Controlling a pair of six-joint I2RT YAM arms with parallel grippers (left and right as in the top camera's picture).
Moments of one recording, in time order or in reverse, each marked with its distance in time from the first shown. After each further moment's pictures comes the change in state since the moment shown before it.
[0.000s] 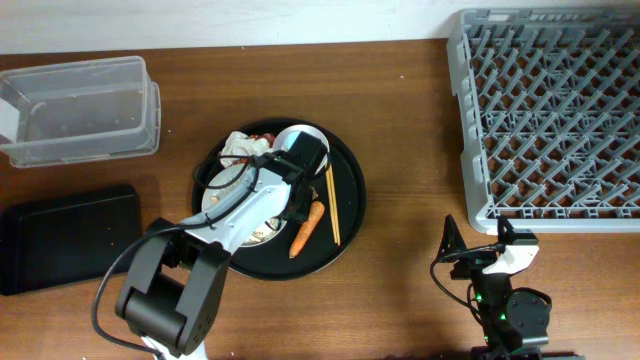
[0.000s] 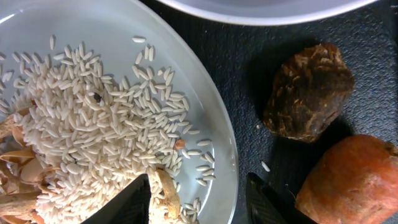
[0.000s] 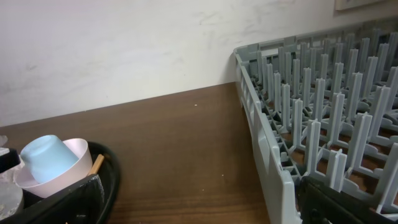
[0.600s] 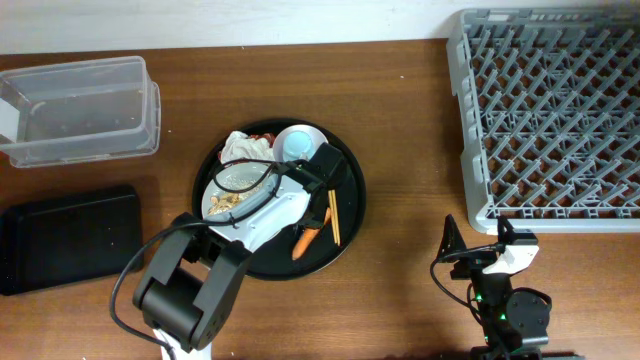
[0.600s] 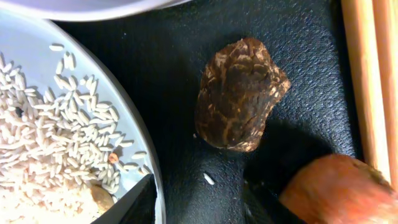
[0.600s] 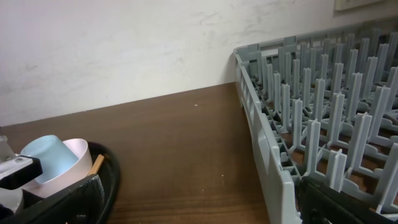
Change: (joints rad) left arm -0.080 0.057 0.003 0.051 -0.022 -0.019; right arm 0.000 0.000 0.000 0.000 0.000 0.000
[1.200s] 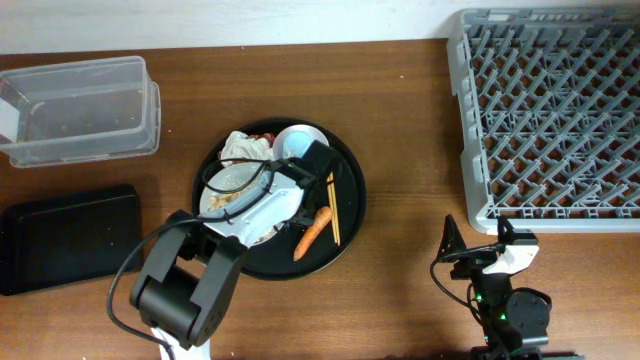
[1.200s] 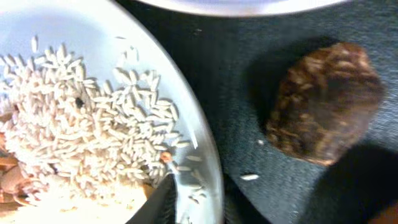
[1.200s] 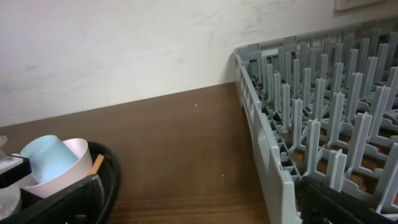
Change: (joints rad) left arm 0.036 0.000 -0.004 -0.027 -0.075 -0.014; right arm 0.000 0.000 0.000 0.000 0.000 0.001
